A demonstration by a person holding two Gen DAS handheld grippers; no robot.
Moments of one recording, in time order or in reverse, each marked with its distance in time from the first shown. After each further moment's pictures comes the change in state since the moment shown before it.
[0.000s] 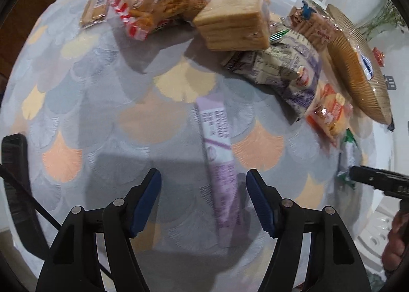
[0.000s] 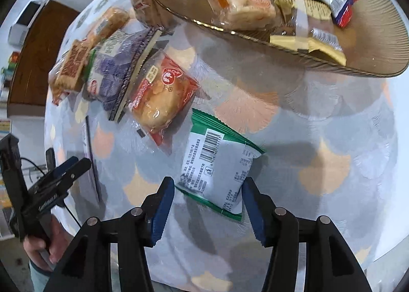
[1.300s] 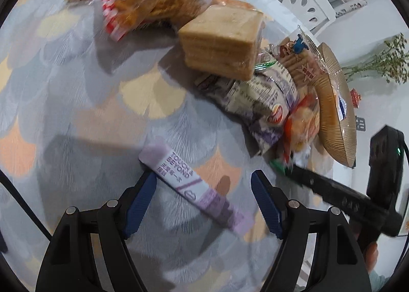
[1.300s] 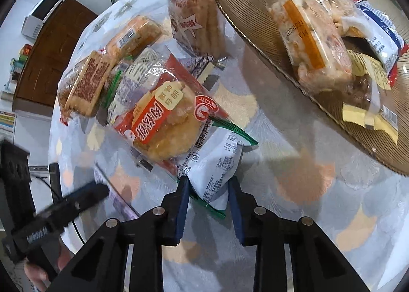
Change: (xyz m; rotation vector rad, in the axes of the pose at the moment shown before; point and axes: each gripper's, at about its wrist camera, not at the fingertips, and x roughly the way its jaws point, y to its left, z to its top) left arm 0.019 -0.018 0.022 -0.182 -0.028 -0.240; right arm 0.025 0.060 0.022 -0.100 -0.103 0.022
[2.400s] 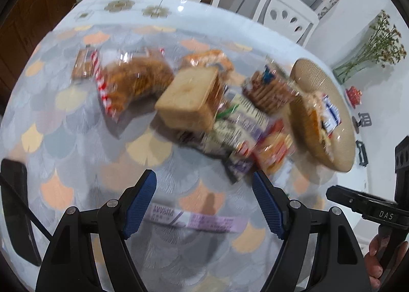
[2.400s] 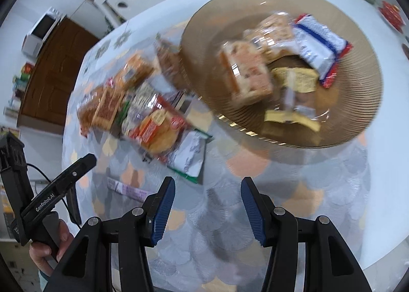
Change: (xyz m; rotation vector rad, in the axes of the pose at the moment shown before) left arm -0.044 -0.047 0.016 0.140 -0.159 0.118; right arm -0.082 -0.023 -0.013 0.050 -0.064 -0.010
